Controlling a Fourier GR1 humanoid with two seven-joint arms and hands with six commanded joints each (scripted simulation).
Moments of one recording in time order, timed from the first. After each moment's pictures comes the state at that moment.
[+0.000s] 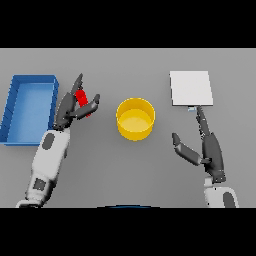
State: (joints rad) left arm -0.51 0.04 0.06 -0.90 -0.15 0.03 -0.16; right arm 0.14 -0.06 0.12 -1.72 0.25 -0.06 -0.09
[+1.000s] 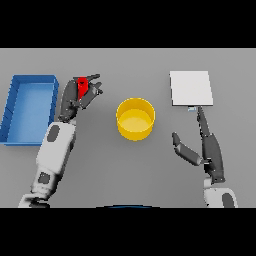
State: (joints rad) left arm -0.58 0.01 0.07 -0.92 -0.12 0.13 -0.19; right arm 0.15 -0.05 0.13 -1.73 0.27 -0.07 -0.08
